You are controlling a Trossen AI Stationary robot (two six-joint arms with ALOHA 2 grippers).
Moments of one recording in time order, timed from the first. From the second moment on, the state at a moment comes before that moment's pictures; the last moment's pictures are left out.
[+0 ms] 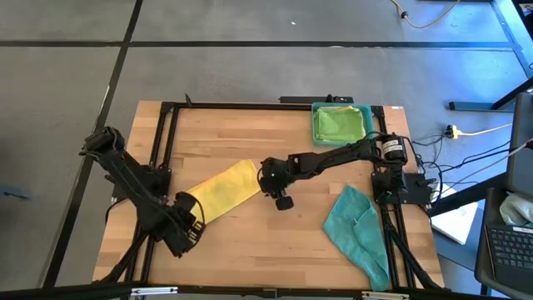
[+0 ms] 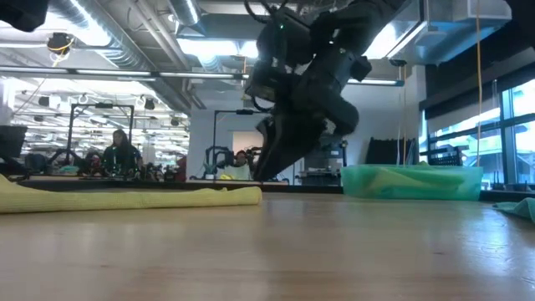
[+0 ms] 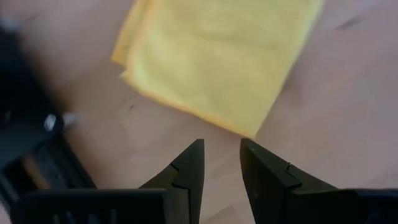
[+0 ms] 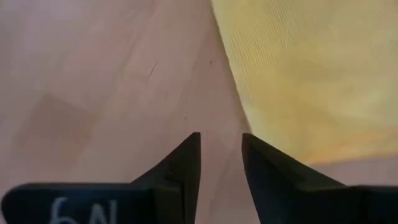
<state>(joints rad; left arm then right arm) -0.85 1.46 1.01 -1.19 -0.27 -1.92 0.01 1.98 1.26 -0.25 -0.18 -0.31</state>
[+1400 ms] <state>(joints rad) -0.60 1.67 0.85 -0.79 -0.09 -1.08 0.06 1.98 1.47 -0.46 -0.13 -0.27</state>
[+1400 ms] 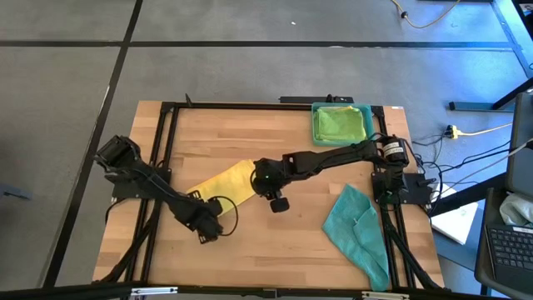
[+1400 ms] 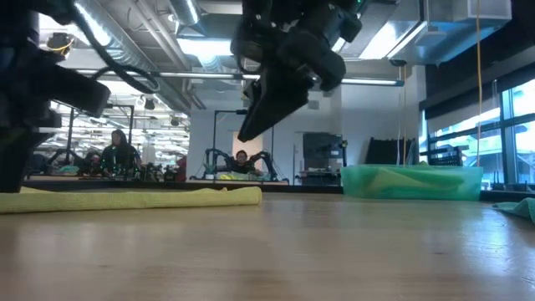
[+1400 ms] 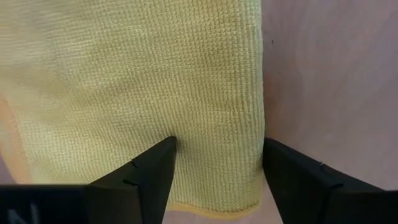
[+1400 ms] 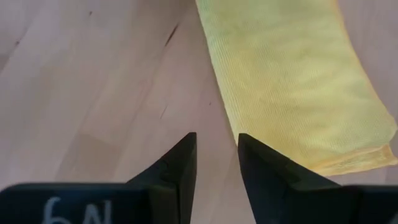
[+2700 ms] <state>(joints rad) -0.18 1.50 0.87 -0.42 -0.06 -1.04 0.04 1.70 1.21 -0.68 -0.33 0.15</state>
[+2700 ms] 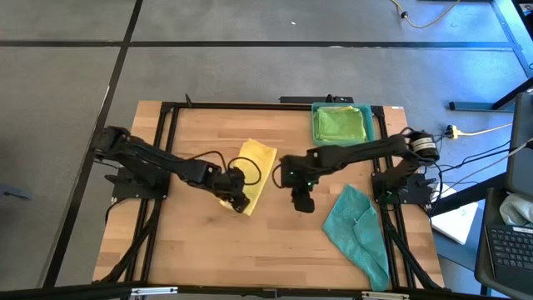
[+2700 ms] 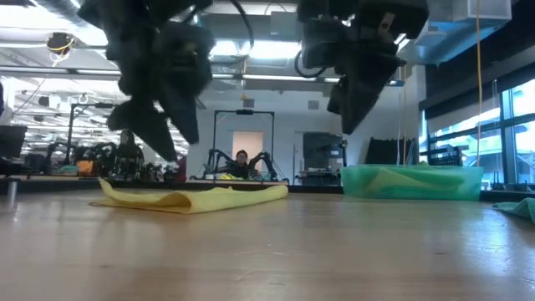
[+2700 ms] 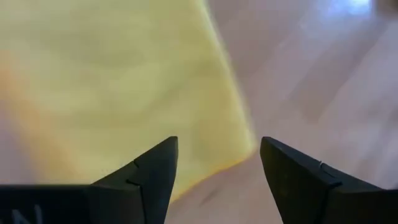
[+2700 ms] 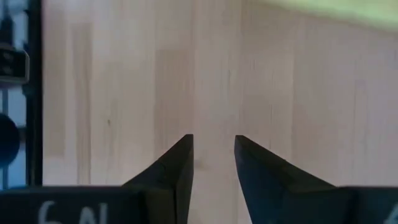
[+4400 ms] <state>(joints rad) -0.09 1.21 0.42 -0.19 0.19 -1.50 0.20 1.68 1.11 -0.27 -0.15 0.34</state>
